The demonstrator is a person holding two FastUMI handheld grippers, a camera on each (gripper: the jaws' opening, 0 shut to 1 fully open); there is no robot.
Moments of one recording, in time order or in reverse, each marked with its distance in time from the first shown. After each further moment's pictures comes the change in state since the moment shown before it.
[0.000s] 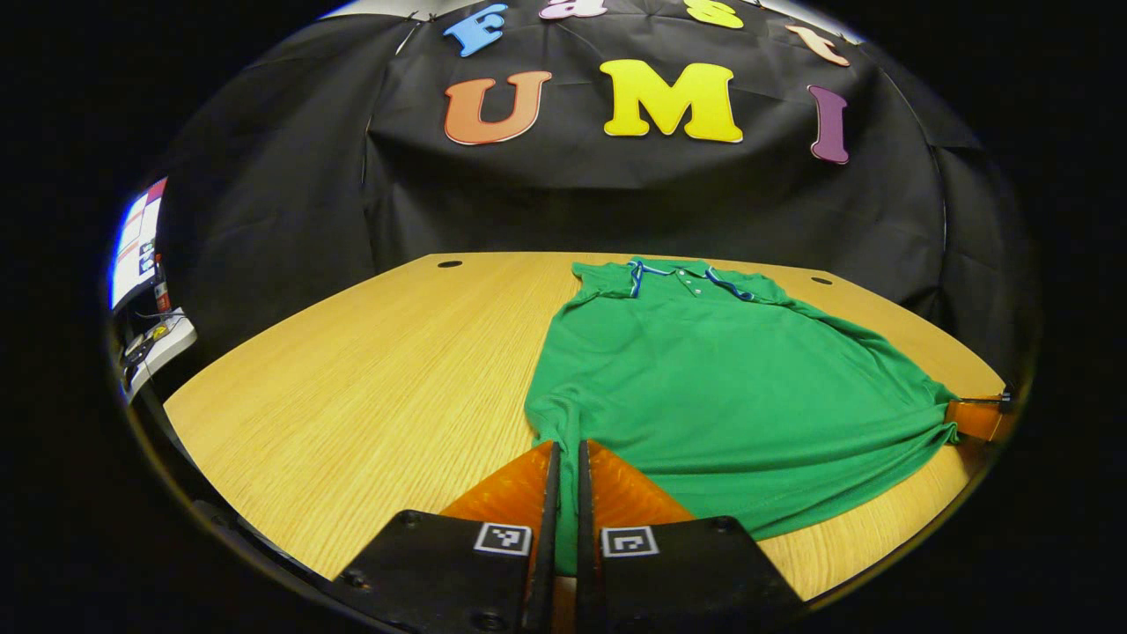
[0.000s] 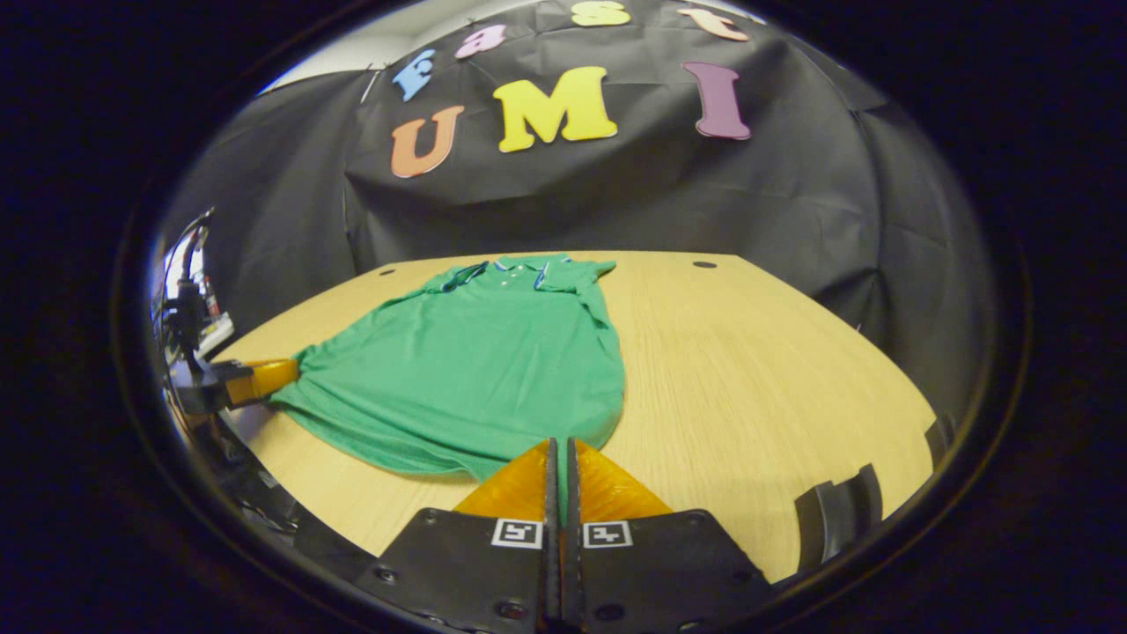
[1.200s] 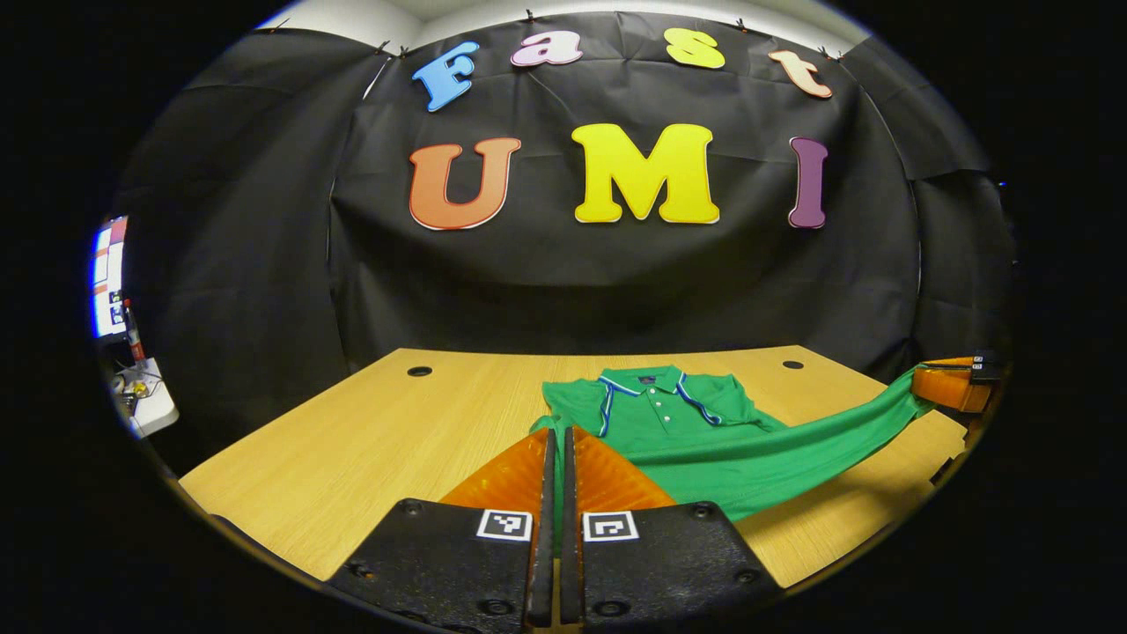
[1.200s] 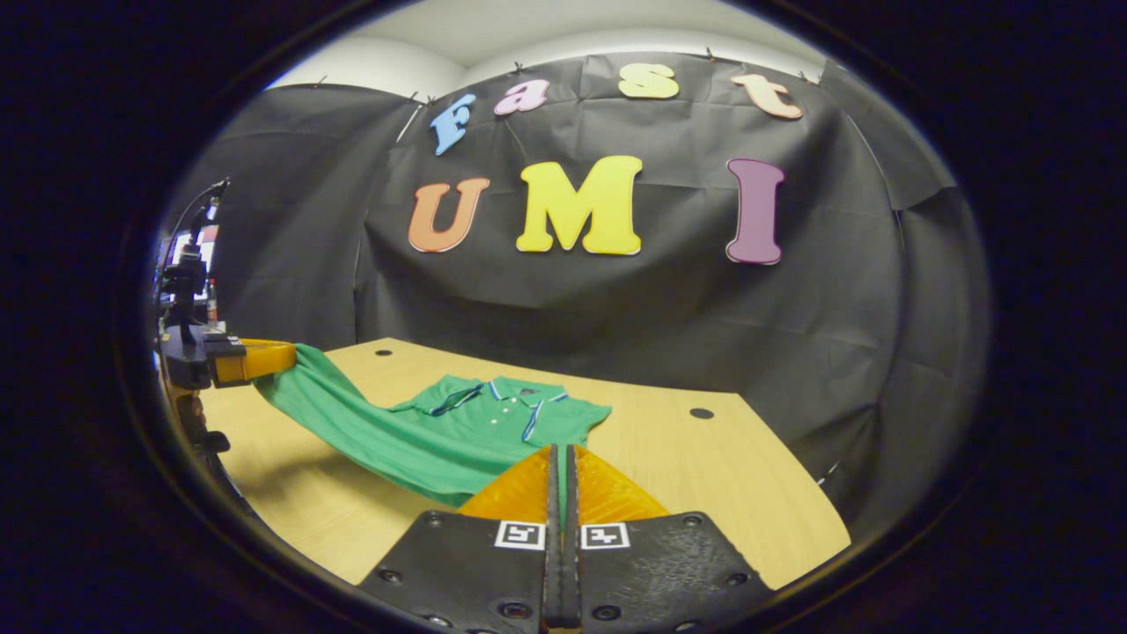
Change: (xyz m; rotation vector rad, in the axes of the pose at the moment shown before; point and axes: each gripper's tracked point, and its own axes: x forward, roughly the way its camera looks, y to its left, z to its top) left arm 0.021 -0.007 0.184 0.054 -0.280 -0.024; right arm 0.015 -0.009 0.199 -0.117 -0.324 -0.003
